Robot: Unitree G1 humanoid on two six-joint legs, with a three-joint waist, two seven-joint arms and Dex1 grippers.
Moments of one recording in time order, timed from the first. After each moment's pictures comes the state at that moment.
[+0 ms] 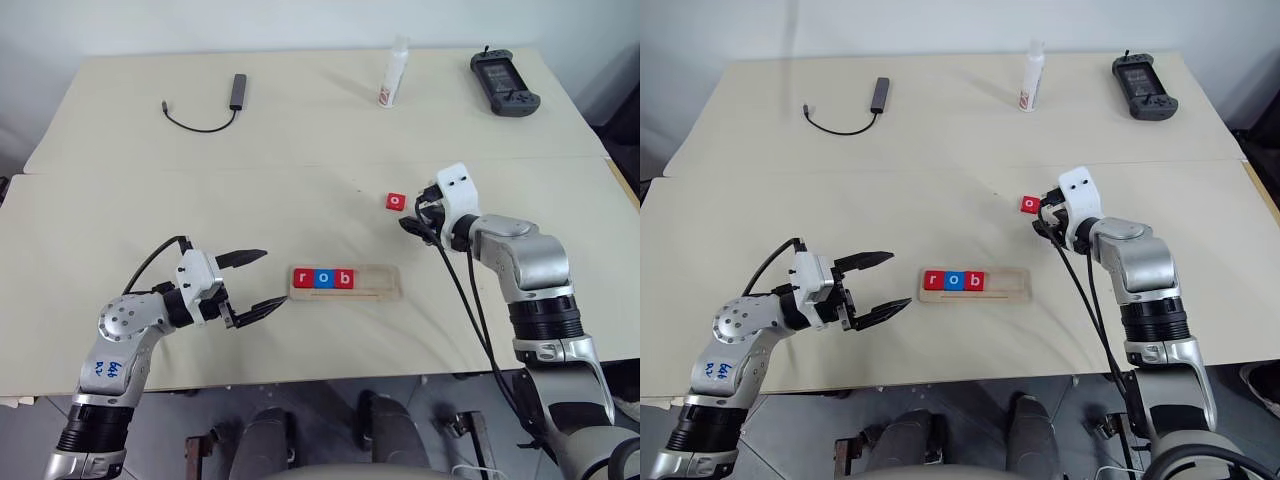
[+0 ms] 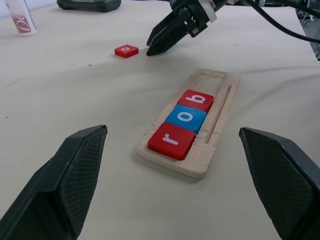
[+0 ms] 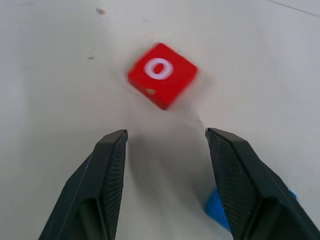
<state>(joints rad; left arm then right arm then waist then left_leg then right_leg) -0.12 0.57 0.06 -0.14 -0.40 0.05 -0.93 -0.71 -0.46 0.00 0.15 0.18 0.89 0.49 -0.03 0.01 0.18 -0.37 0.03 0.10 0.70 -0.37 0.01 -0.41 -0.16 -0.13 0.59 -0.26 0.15</state>
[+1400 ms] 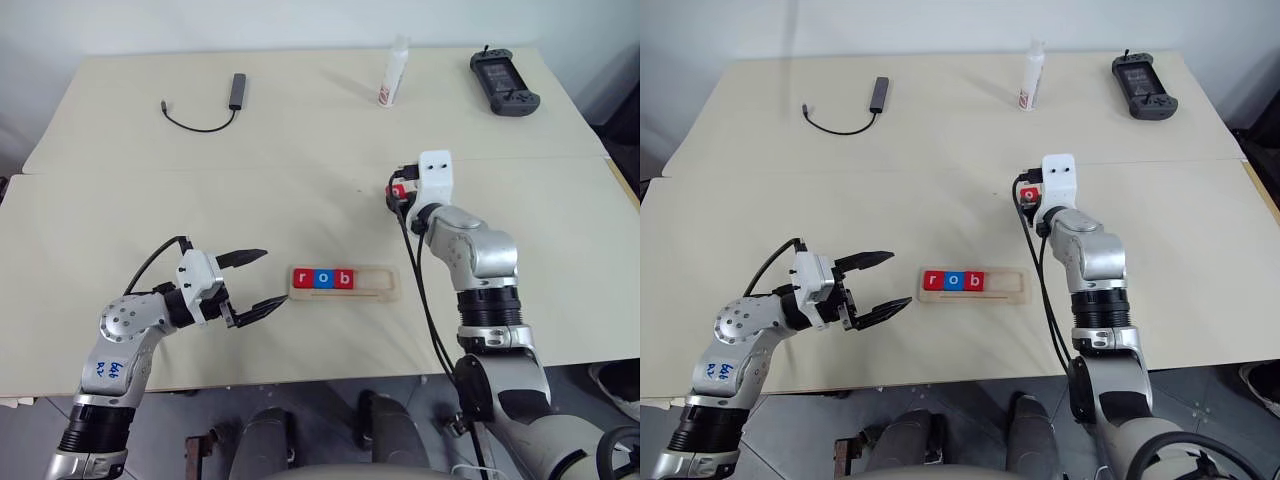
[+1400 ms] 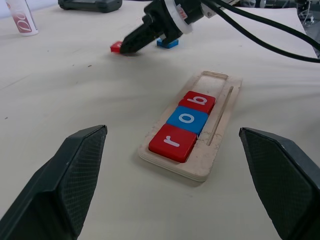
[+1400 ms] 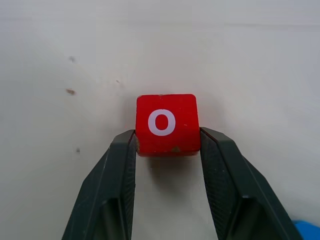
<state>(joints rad) -0.12 0.56 0.06 -0.14 -0.40 0.05 -0.92 -0.78 -0.20 -0.11 0.19 0.17 0.82 0.14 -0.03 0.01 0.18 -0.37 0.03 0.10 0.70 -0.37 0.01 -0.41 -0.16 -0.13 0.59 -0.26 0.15</state>
